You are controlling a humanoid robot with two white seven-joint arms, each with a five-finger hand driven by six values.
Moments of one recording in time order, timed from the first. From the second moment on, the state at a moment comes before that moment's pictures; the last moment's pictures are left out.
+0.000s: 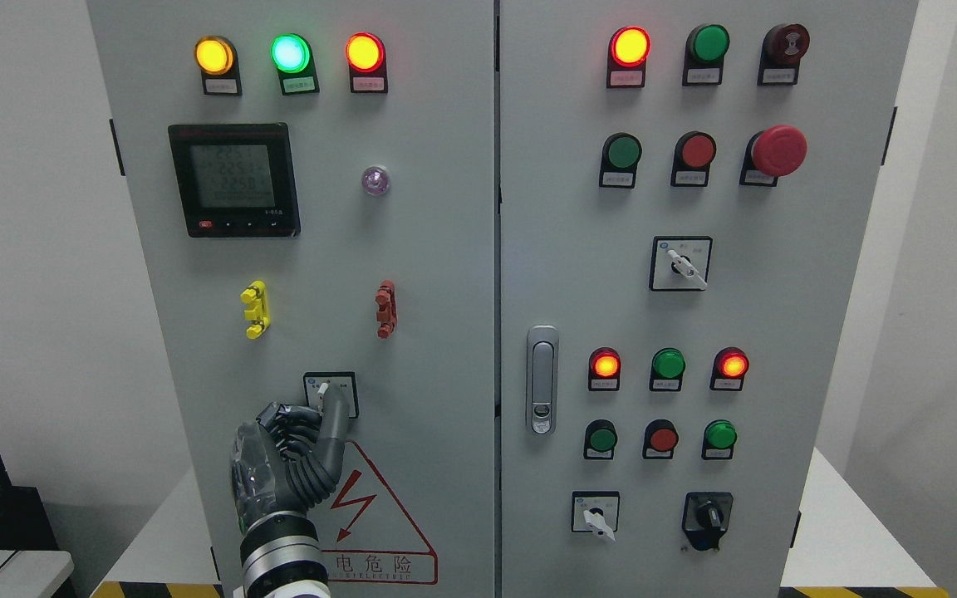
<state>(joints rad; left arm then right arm) -0.51 -0.11 -0.16 -1.81 -0.22 0.62 0.54 0.12 0.12 0.00 -0.11 0.00 0.01 -0.06</state>
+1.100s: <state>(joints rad) -0.51 -0.11 -0.16 -1.81 -0.22 0.62 0.54 0.12 0.12 0.00 -0.11 0.00 0.01 -0.06</state>
